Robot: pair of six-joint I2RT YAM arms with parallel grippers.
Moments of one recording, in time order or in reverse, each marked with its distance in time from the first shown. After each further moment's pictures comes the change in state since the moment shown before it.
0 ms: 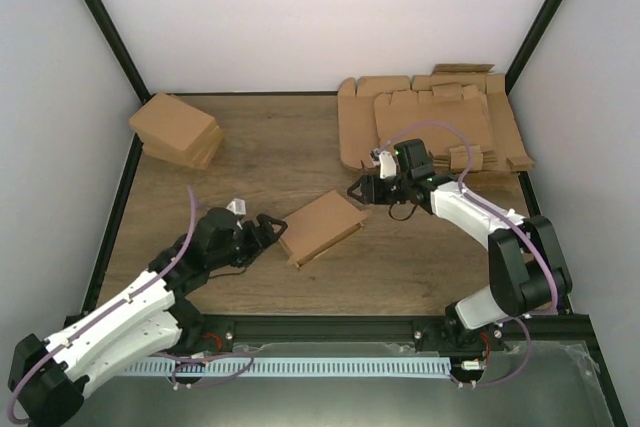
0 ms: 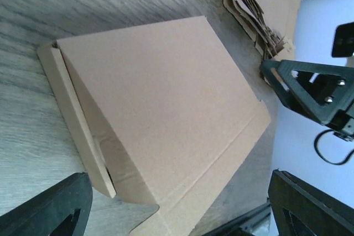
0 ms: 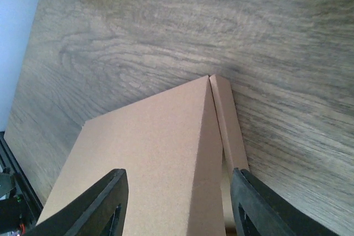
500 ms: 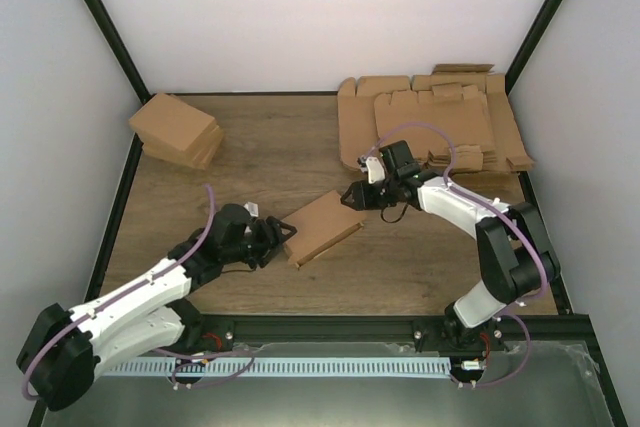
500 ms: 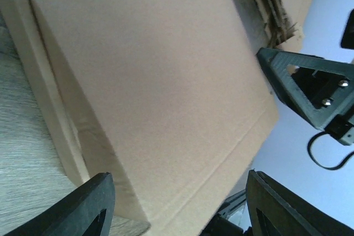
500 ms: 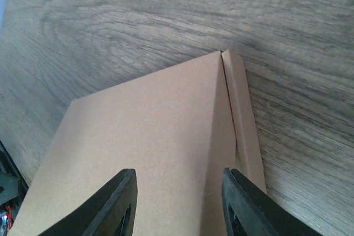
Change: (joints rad) left arm 0.009 0.154 -0.043 0.193 0.138 -0.161; right arm 0.065 0.092 0.055 -0.060 0.010 -0.046
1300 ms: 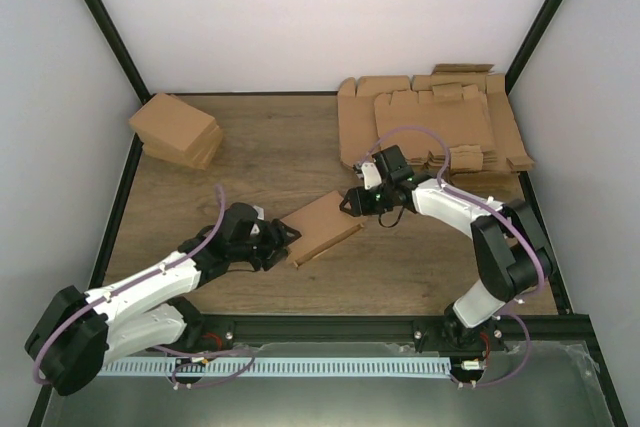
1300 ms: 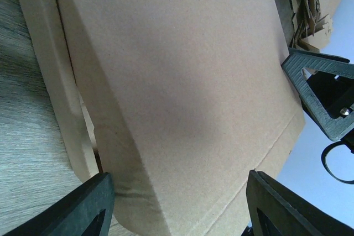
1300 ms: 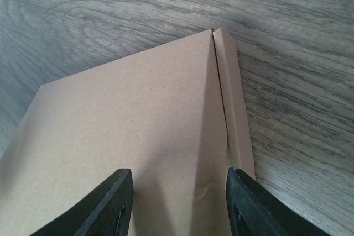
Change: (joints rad) left arm 0.000 0.130 0.000 0.041 0.053 -0.039; right arm 0.047 0.023 -0.006 -0.031 0.090 -0.015
